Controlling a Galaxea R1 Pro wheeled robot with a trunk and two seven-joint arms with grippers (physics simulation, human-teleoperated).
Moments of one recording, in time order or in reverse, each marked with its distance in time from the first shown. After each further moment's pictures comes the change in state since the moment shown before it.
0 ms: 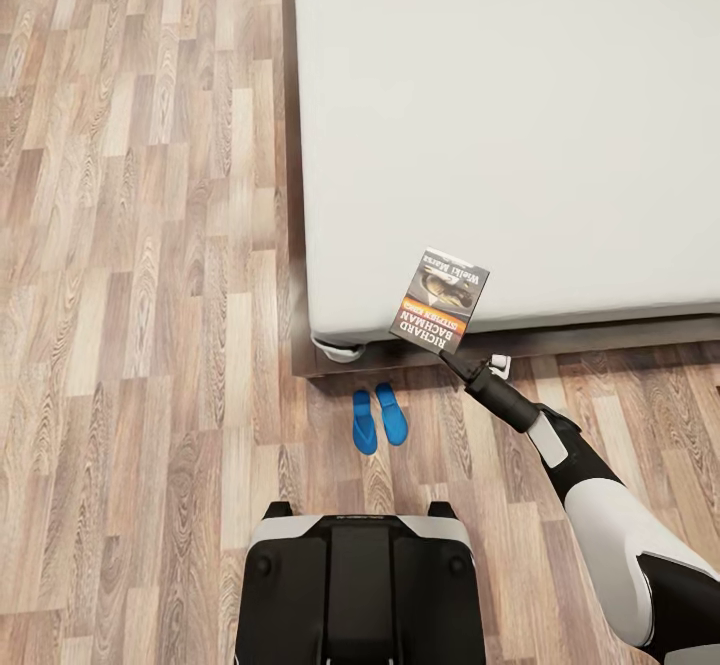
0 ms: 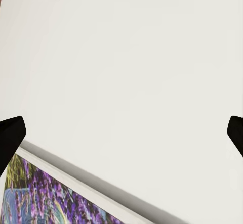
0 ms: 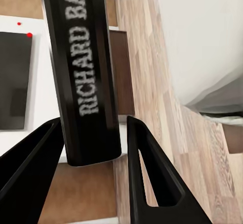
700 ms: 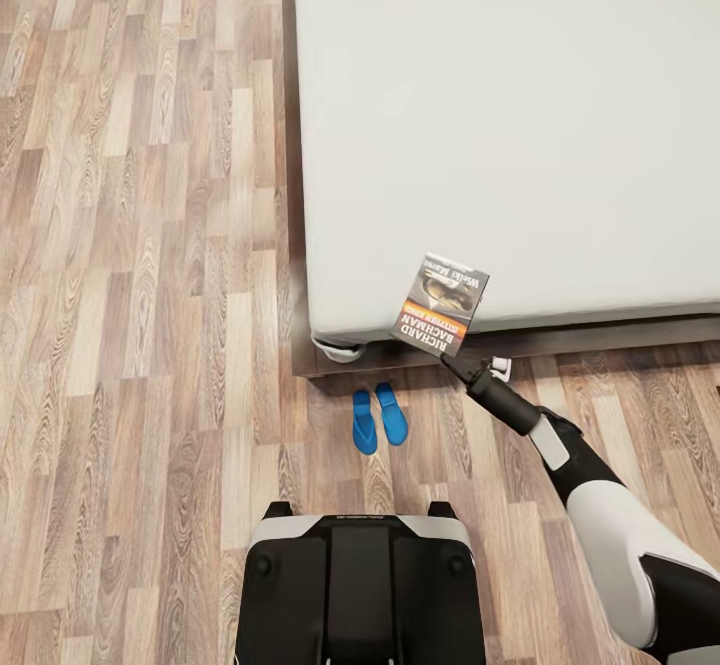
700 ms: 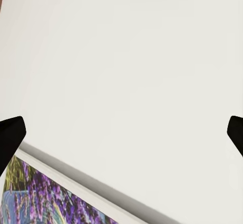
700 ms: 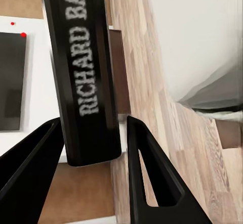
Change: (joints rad) left arm -0.001 0.000 0.000 0.000 0.001 -0.010 0.000; right arm 0.003 -0.007 0.000 0.013 0.002 -0.001 -0.010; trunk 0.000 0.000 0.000
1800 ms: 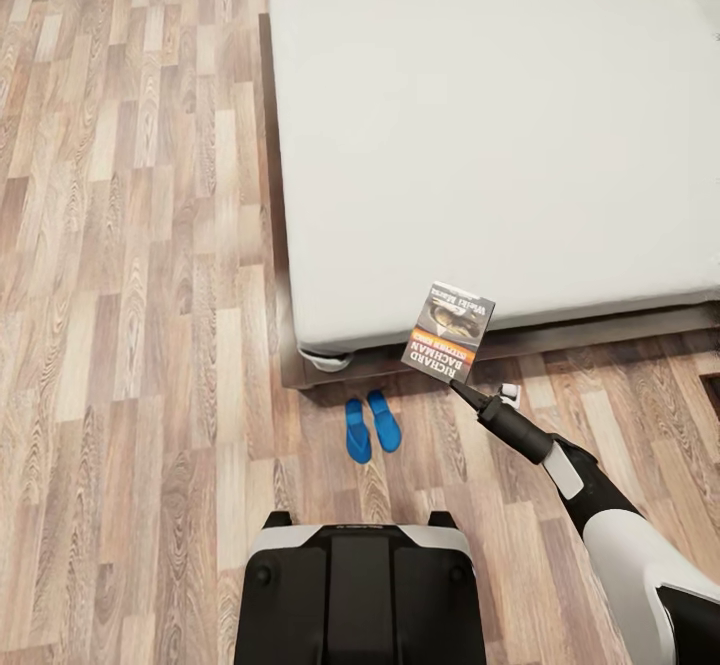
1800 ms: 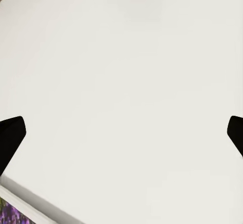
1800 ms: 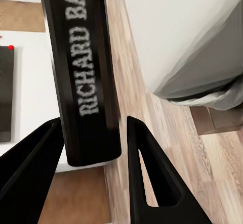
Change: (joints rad) left arm 0.000 -0.087 0.012 -0.010 0.016 -0.089 -0.015; right arm 0.083 -0.037 -0.001 0.007 -0.002 -0.002 0.002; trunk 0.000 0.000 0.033
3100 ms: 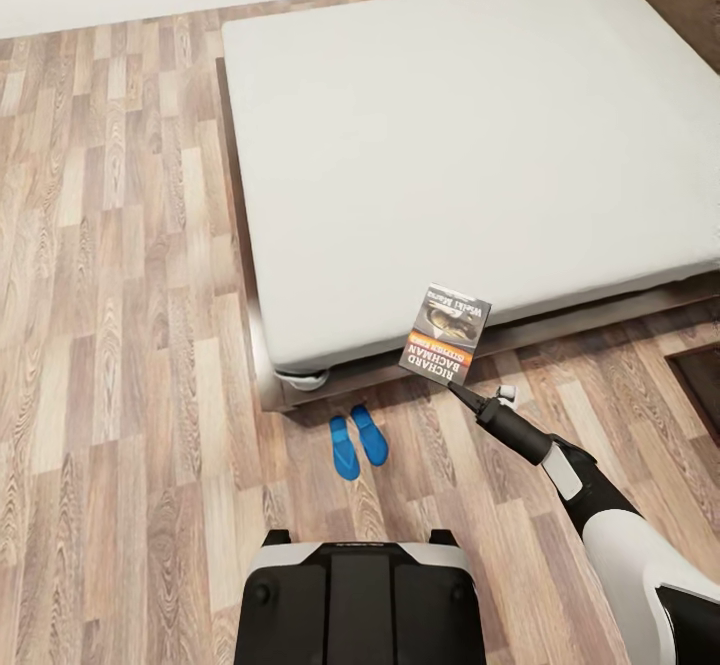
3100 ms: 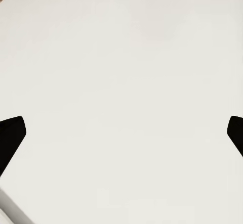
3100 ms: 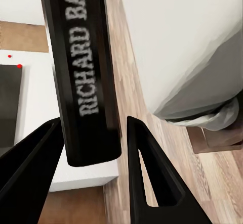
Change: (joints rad) left arm -0.005 0.020 0.229 0.001 0.195 -0.023 -0.162; right arm 0.000 0.001 0.002 0.002 0.022 -0.004 -0.002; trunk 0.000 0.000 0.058
